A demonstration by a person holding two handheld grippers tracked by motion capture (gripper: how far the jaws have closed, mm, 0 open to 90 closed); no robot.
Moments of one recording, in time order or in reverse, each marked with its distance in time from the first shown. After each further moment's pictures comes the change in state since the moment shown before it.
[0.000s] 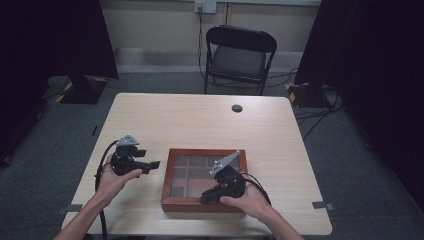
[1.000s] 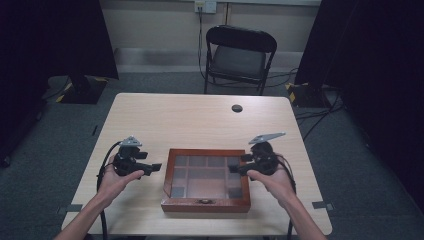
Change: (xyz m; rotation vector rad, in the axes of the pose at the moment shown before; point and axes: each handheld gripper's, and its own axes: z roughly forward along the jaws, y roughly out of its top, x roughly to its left) left arm -0.001 -0.002 0.008 0.050 -0.011 0.001; right arm -0.058 -0.022 -0.081 -0.252 -0.313 0.271
